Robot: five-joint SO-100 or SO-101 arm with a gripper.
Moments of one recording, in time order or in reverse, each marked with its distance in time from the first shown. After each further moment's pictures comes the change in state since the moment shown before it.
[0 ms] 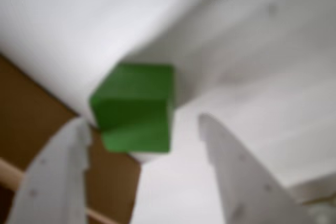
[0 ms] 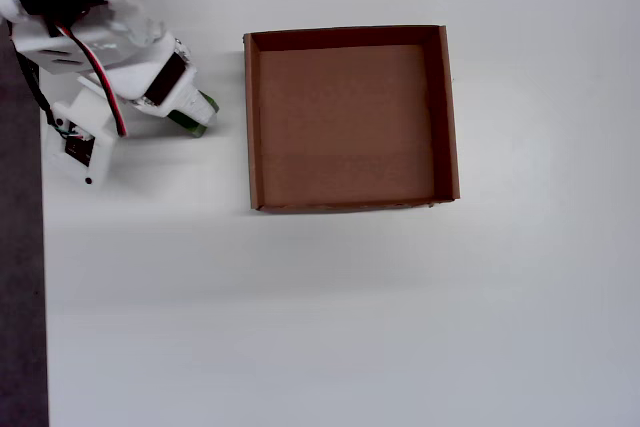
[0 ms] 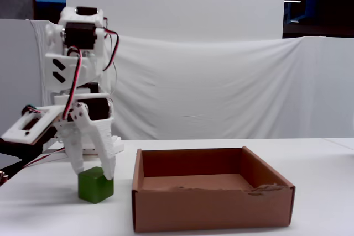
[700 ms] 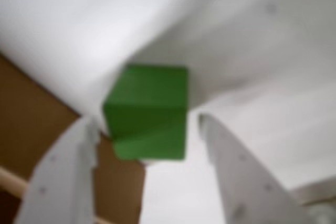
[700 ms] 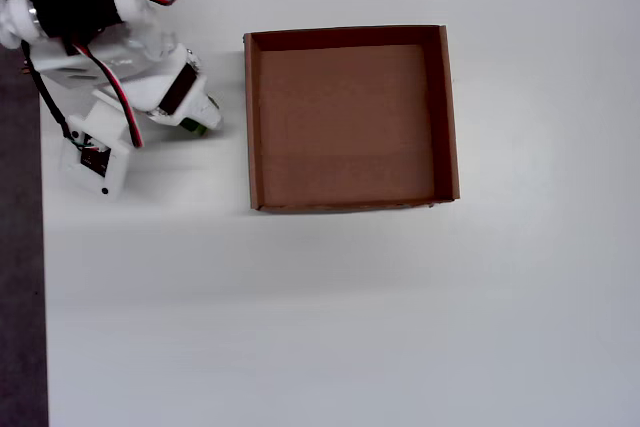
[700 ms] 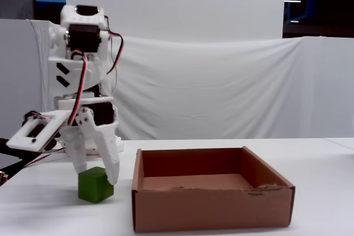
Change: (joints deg) arm -1.6 -4.7 -3.1 -0.2 0.0
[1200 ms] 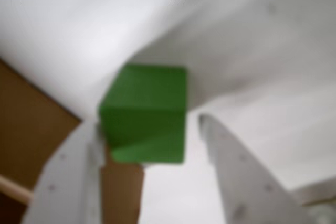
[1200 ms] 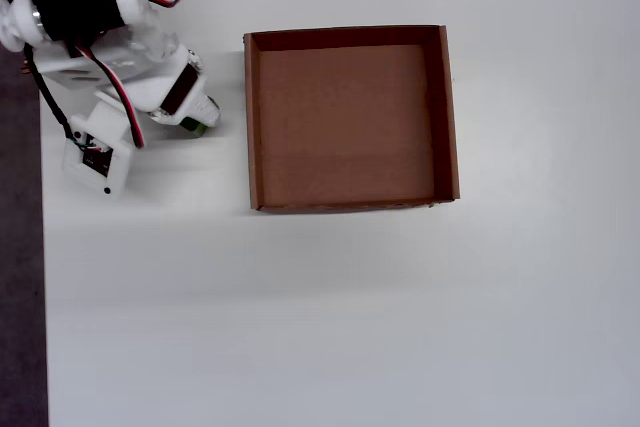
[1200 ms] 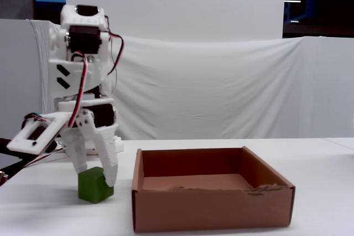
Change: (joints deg) arm 0.0 -1.3 -0.2 0.0 0.0
